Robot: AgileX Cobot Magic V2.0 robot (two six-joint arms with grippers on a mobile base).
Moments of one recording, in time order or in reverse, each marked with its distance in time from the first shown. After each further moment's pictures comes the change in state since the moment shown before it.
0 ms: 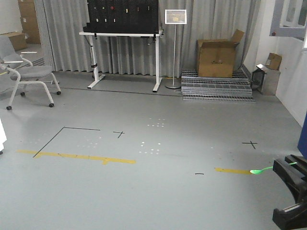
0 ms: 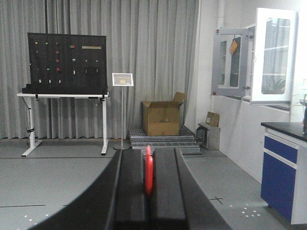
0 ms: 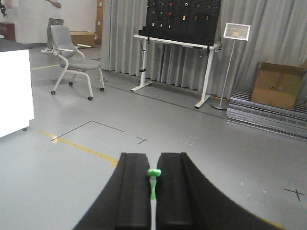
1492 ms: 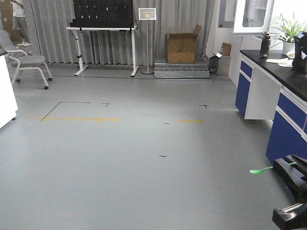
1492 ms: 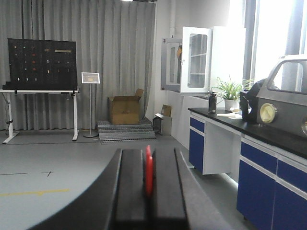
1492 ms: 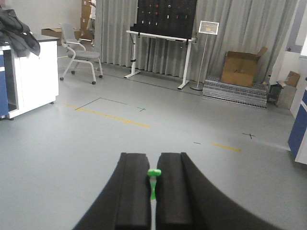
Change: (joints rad) left arm 0.000 0.000 0.000 0.000 0.001 0.000; right arm 0.000 0.000 0.000 0.000 0.000 0.000
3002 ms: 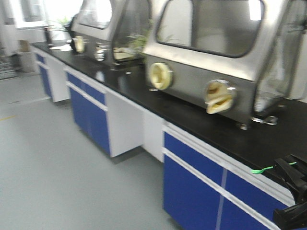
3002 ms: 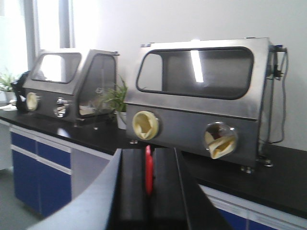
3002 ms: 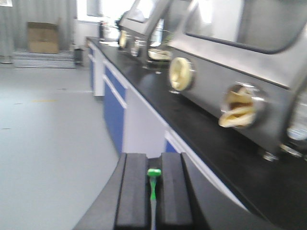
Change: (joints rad) left arm 0.000 0.000 0.000 0.000 0.000 0.000; right arm 0.000 0.000 0.000 0.000 0.000 0.000
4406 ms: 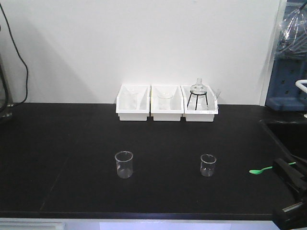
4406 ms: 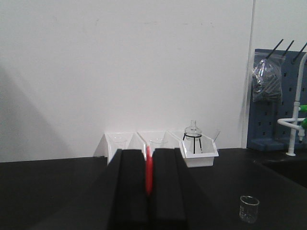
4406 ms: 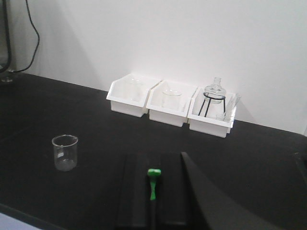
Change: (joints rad) left arm 0.000 0.006 0.000 0.001 0.000 0.000; right arm 0.000 0.003 0.000 0.000 -0.003 0.000
